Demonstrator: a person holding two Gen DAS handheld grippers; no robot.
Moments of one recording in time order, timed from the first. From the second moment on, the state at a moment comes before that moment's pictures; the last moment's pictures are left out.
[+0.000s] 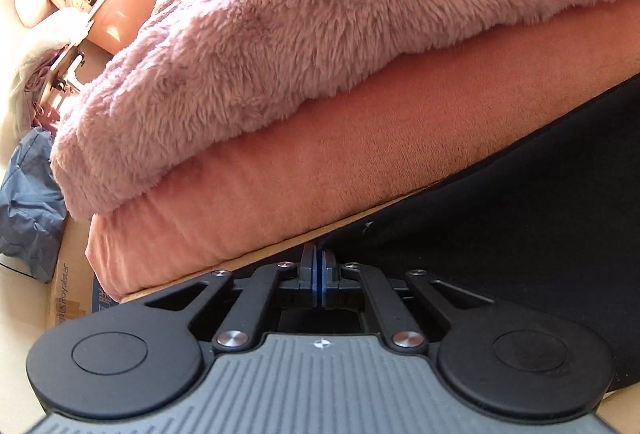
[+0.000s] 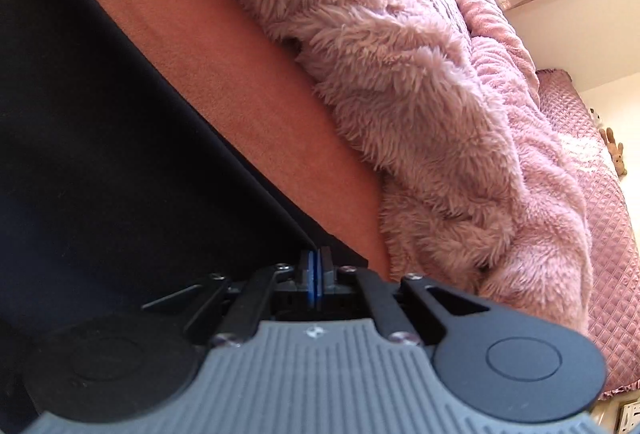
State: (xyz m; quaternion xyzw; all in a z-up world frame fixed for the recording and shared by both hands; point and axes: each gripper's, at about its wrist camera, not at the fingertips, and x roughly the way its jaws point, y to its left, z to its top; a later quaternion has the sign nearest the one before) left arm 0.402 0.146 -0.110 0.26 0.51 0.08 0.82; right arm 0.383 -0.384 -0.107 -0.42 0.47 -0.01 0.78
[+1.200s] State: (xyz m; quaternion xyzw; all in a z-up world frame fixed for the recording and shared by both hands) left arm 0.343 0.291 -0.086 -0.10 0.41 0.17 0.89; right arm 0.376 -0.499 -0.066 0.04 0.42 -0.12 0.90
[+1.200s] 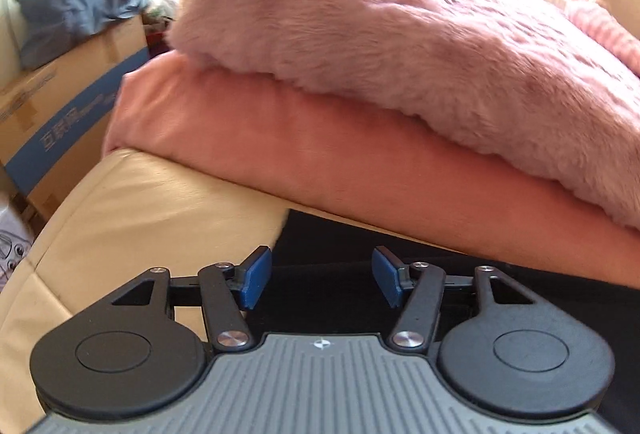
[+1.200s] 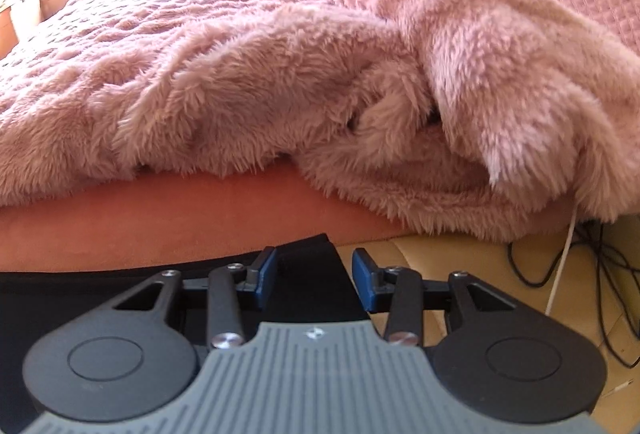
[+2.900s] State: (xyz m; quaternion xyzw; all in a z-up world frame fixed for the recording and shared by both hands) left arm 0.363 0.259 -0.083 0.01 0.39 0.21 0.90; right arm 0.386 -0.482 -0.079 -0.05 0.38 -0.16 0.91
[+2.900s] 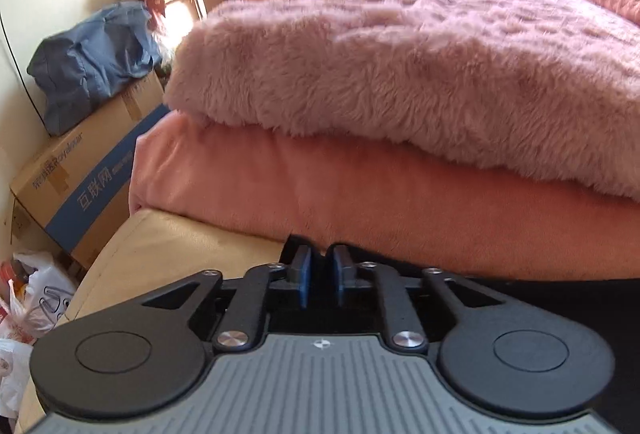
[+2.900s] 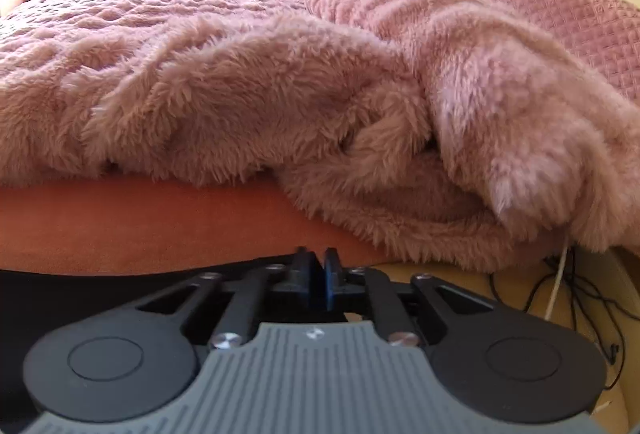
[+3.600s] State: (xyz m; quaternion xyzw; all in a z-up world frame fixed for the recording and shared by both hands) left arm 0.345 0.012 -0.112 0.02 0.41 -0.13 0.90; right arm 0.369 -0.236 -0.100 -0.05 0.42 0.10 0.90
